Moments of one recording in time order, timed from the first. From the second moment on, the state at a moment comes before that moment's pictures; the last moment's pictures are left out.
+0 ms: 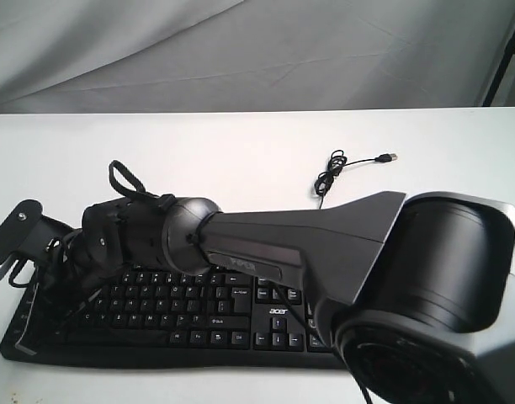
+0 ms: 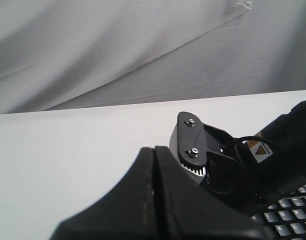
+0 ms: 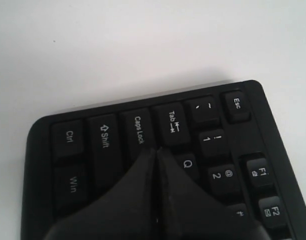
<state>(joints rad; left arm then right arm) -0.02 0.00 0.00 0.03 0.21 -0.02 1.15 2.46 -1.92 0.41 0.45 -0.65</state>
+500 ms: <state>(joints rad) -0.02 0.00 0.00 0.03 0.21 -0.02 1.09 2.33 -1.80 0.35 0.50 -0.63</state>
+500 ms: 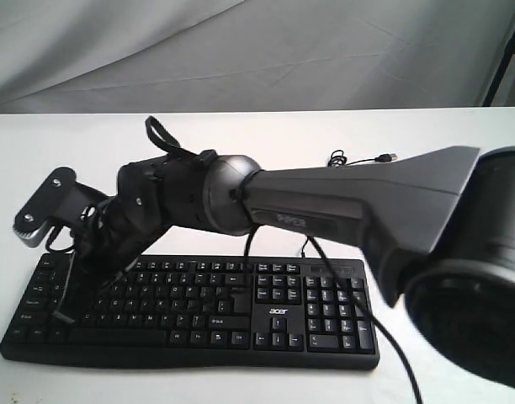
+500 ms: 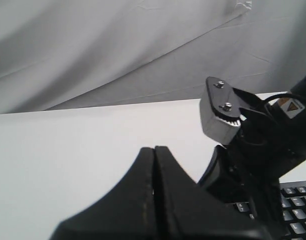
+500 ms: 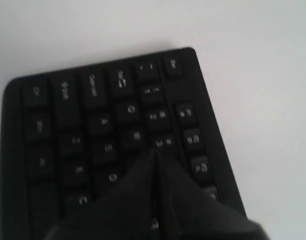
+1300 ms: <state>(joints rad) -0.02 0.00 0.00 0.03 0.21 -0.02 1.03 2.08 -1.35 0.36 0.33 -0.61</state>
